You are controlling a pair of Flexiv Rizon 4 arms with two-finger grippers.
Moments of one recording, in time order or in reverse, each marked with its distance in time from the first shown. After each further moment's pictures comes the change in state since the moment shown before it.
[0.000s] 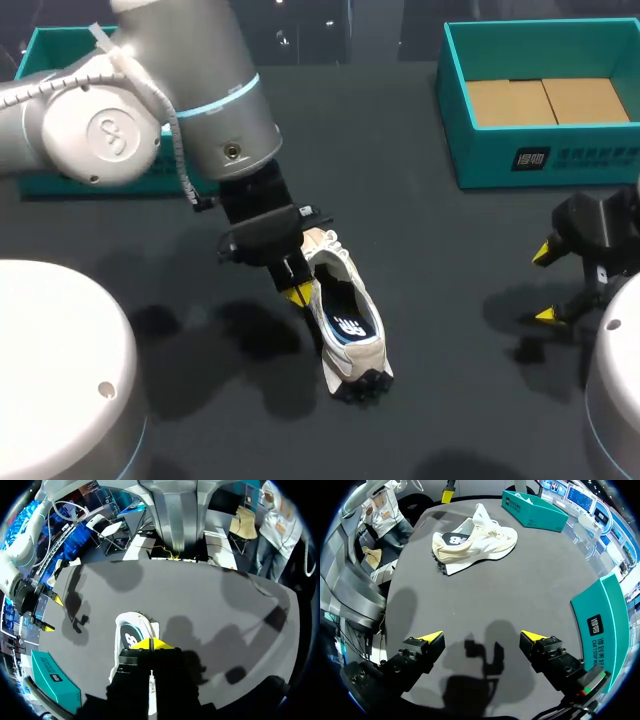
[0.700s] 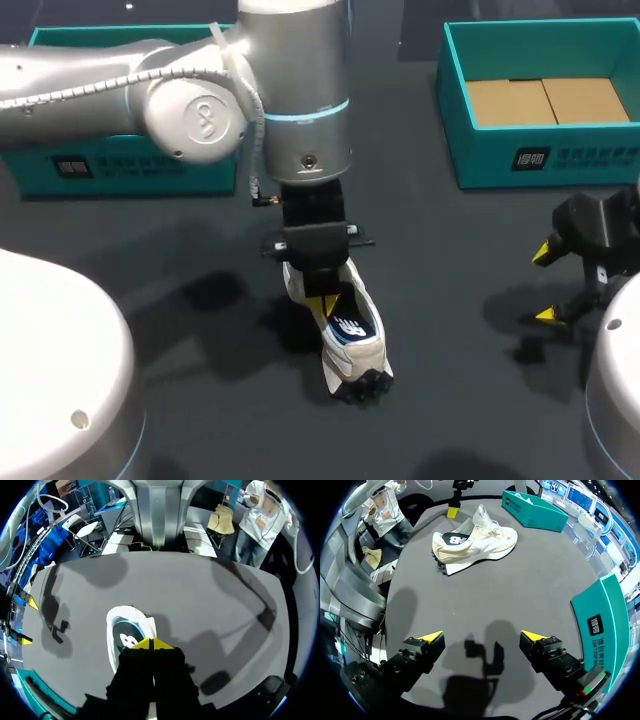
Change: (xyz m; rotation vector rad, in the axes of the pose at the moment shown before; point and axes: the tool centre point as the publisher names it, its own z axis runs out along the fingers) left arm -0.018 0.022 0.042 0.003 0.231 0.102; right arm 0.000 0.000 0.000 0.000 0.000 0.000
